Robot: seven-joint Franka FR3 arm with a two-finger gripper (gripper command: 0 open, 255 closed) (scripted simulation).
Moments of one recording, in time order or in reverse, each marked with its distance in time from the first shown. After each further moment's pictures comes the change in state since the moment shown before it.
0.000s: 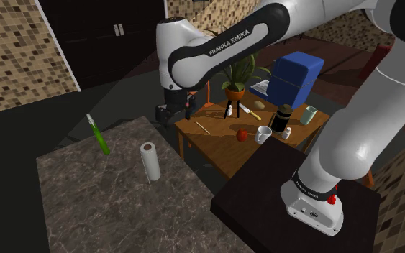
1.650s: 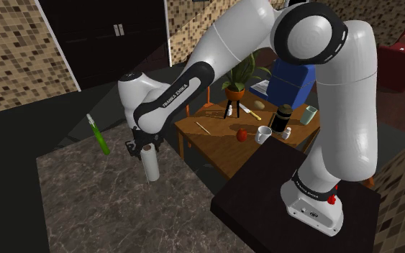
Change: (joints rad) arm 0.126 0.551 -0.002 0.336 -0.197 0.173 0.253
